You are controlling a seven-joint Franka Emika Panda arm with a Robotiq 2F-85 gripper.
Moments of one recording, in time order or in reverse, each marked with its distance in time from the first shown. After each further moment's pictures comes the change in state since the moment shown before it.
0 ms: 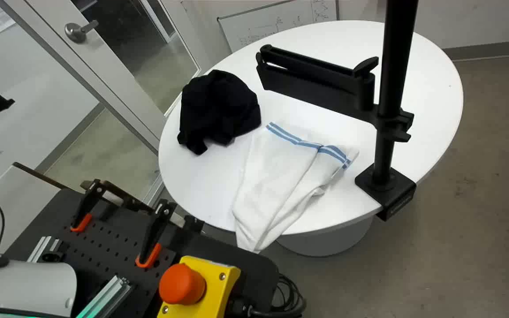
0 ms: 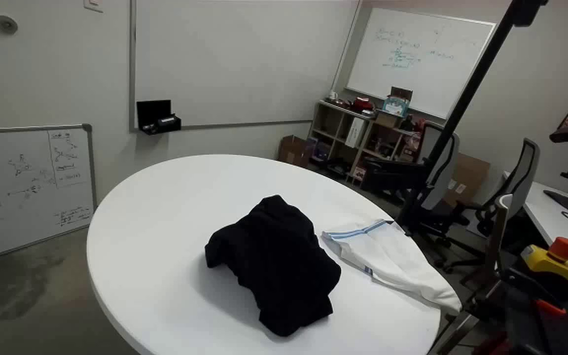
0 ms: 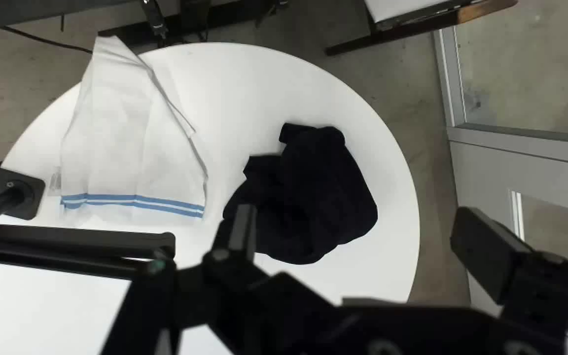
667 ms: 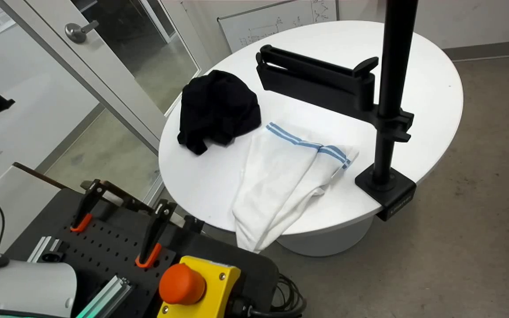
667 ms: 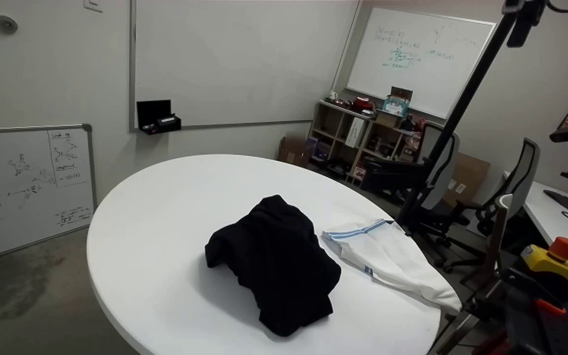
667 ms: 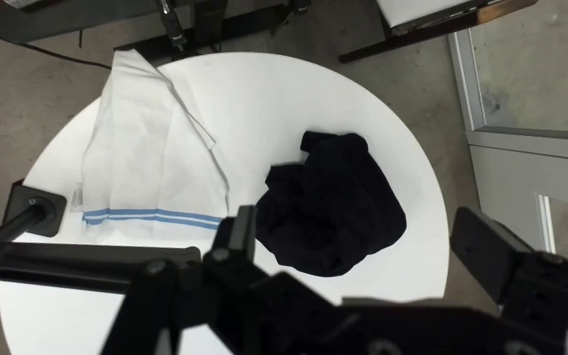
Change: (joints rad) arm -0.046 0.039 0.003 -0.025 -0.022 0.022 -0.013
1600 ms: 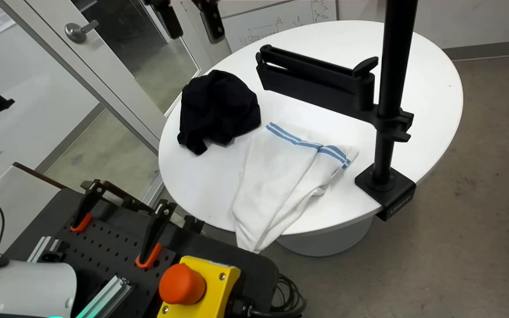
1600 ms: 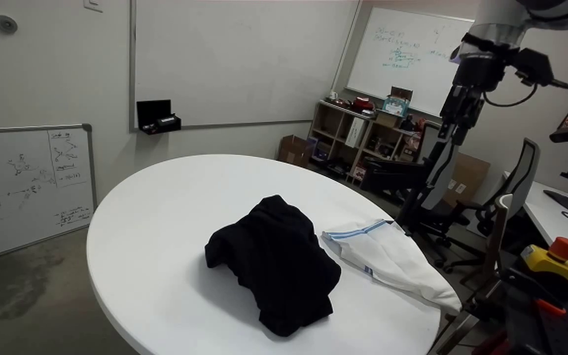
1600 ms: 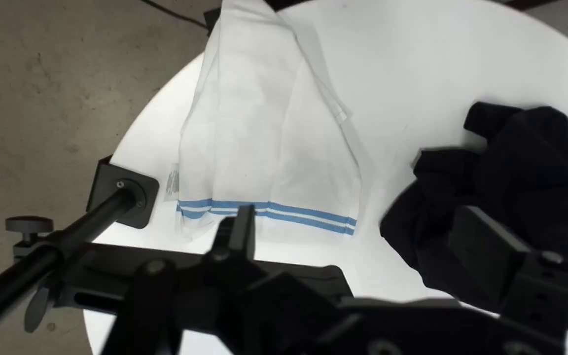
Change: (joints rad) arm -0.111 0.278 -0.038 -0.227 -0.159 0.552 -0.122
